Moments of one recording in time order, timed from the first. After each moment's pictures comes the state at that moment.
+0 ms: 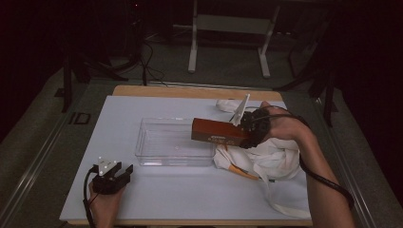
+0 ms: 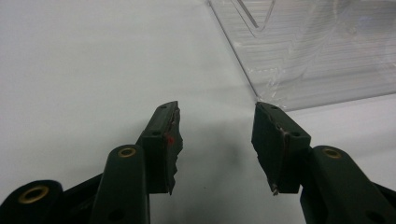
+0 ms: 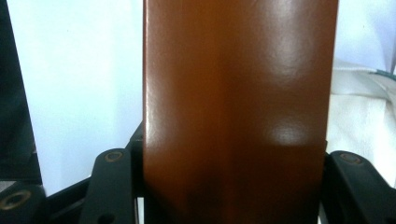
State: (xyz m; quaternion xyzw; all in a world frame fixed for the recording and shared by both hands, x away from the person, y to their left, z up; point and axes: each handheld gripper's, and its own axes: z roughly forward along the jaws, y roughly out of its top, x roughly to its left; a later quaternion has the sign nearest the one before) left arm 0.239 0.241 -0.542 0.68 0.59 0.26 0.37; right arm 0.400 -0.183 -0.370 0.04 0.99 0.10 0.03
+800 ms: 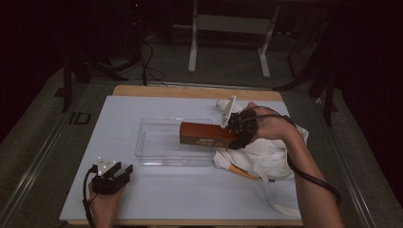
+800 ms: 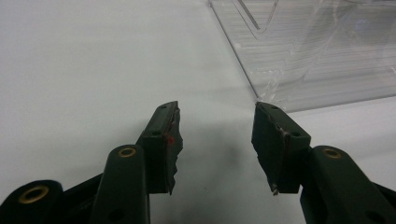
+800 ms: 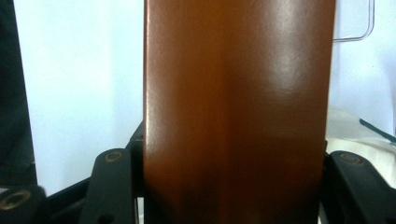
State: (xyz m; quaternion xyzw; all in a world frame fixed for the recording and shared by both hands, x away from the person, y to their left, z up) left arm 0.239 0.242 -0.542 0.67 0.59 0.25 0.37; right arm 0.400 -0.149 -0.377 0.01 0.99 0.10 0.02
